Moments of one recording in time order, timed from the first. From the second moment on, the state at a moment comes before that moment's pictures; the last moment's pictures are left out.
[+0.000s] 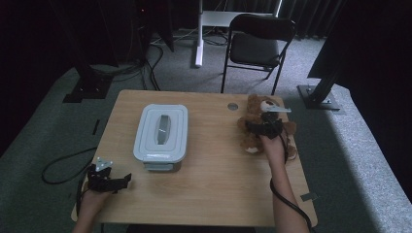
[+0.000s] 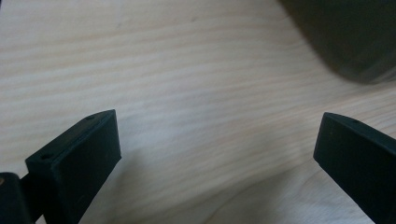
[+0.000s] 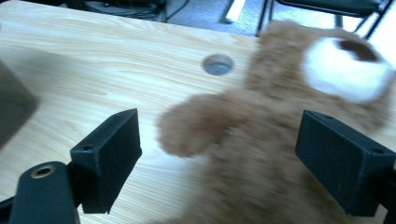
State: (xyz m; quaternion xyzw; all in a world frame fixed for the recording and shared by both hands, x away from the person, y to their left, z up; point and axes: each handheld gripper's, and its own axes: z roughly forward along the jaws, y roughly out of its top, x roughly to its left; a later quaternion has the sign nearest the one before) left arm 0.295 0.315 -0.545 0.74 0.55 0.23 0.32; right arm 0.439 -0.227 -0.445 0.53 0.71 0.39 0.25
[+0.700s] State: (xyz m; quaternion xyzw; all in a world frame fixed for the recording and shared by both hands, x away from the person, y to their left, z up) left arm 0.349 0.309 -0.529 0.73 0.53 0.27 0.32; right arm 0.450 -0.098 -0.484 0.47 0.75 0.42 0.21
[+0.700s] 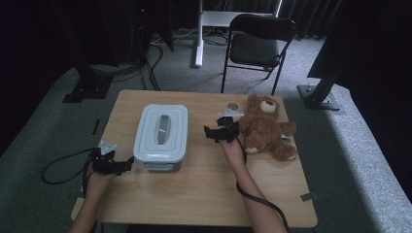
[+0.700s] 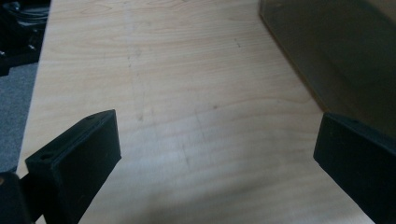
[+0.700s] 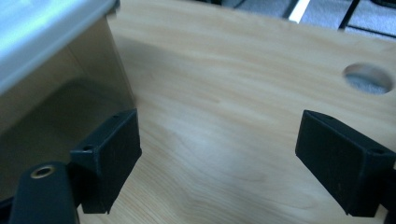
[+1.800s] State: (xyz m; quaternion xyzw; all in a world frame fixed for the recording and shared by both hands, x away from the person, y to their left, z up) left arm 0.372 0.260 -0.512 0.76 0.48 0.26 0.35; right arm 0.470 -0.056 -0.520 0.44 0.80 0.40 0.13
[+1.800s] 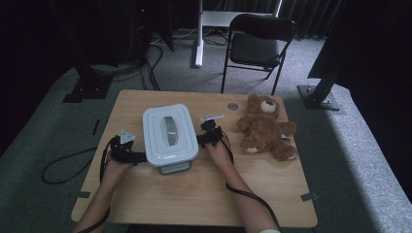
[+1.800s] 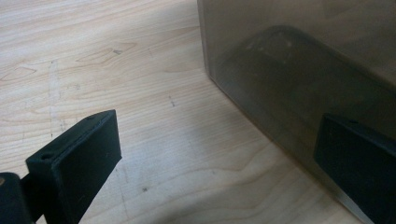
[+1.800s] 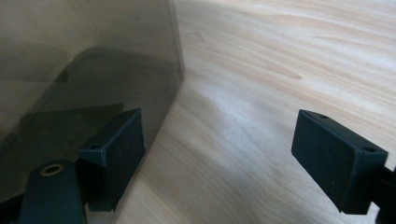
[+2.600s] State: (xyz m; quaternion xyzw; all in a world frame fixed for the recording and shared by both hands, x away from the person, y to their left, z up) left arm 0.300 0.226 -0.508 0.78 0.44 0.27 0.36; right arm 0.441 -0.083 -0.524 0.37 0.83 0.42 0.10
